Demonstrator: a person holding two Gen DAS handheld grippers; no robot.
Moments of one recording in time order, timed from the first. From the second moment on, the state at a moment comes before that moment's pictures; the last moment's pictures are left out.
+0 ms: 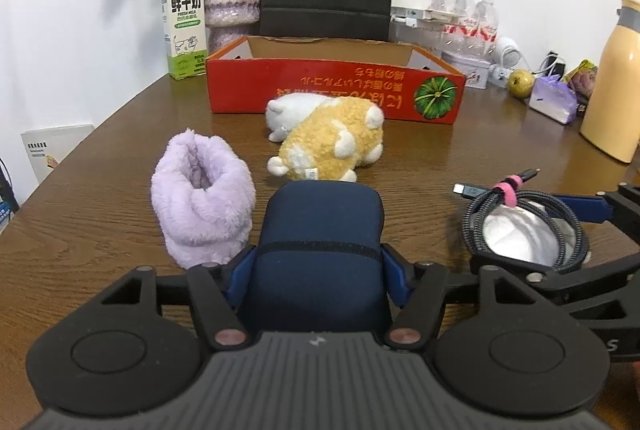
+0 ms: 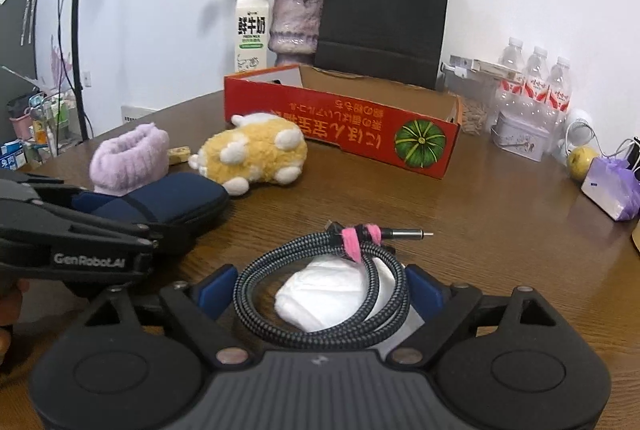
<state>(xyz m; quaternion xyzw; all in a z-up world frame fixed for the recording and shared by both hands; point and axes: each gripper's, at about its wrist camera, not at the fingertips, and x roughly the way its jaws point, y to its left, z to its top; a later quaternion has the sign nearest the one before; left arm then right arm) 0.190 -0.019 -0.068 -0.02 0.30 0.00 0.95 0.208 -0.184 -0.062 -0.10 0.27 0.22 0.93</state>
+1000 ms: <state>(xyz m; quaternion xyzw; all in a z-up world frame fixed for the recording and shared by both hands) 0.213 0.000 0.002 -0.01 0.23 0.01 0.97 0.230 -0.165 -0.013 -0.08 0.20 0.22 0.95</state>
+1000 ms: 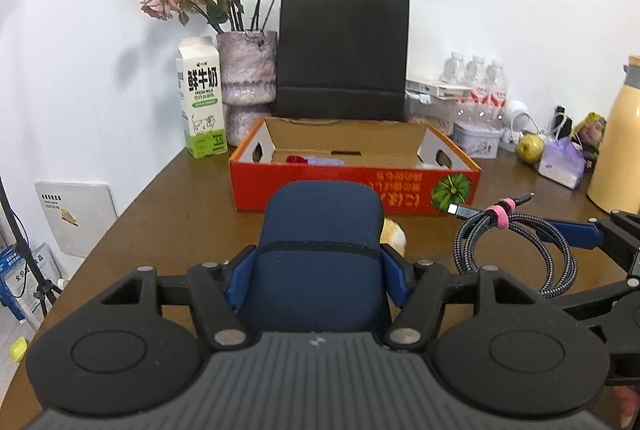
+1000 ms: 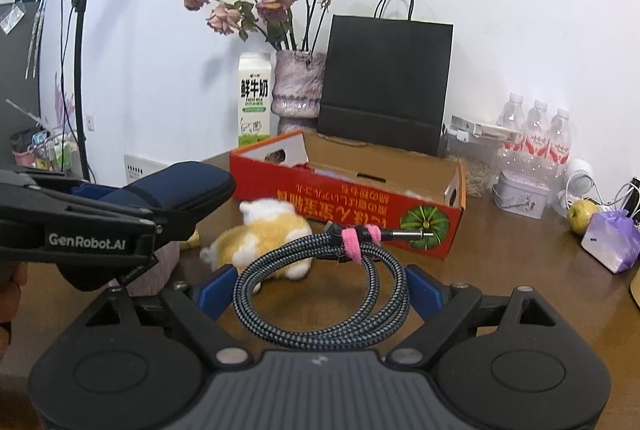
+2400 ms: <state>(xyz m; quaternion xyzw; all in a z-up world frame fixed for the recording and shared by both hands) 0.385 0.032 0.037 -0.04 0.20 0.02 0.98 0.391 -0.137 0.031 -0.06 0.15 0.21 0.97</state>
